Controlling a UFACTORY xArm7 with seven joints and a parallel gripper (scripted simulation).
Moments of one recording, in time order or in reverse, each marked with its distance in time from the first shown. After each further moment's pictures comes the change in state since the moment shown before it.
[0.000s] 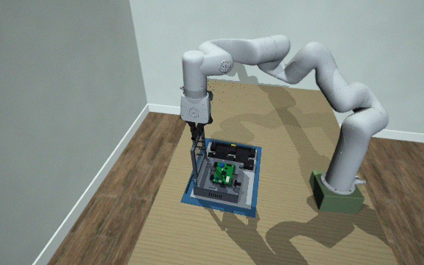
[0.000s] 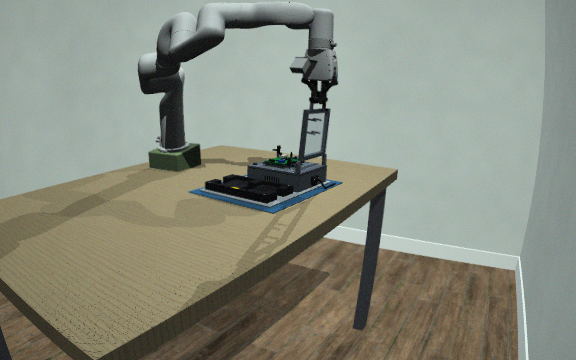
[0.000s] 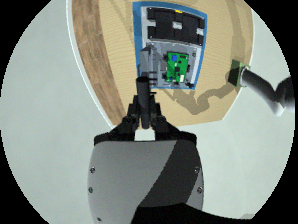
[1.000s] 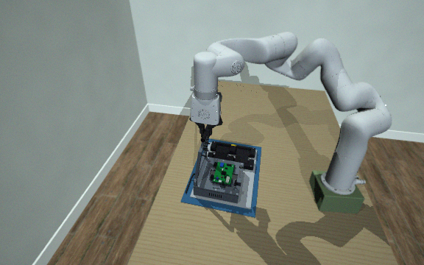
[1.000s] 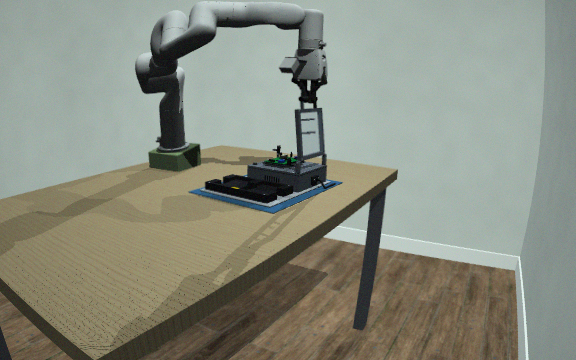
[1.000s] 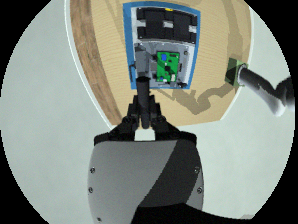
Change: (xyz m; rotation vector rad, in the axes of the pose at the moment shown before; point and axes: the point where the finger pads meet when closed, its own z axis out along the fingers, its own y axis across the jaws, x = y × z) arm 0.000 0.035 0.001 0.000 0.000 0.000
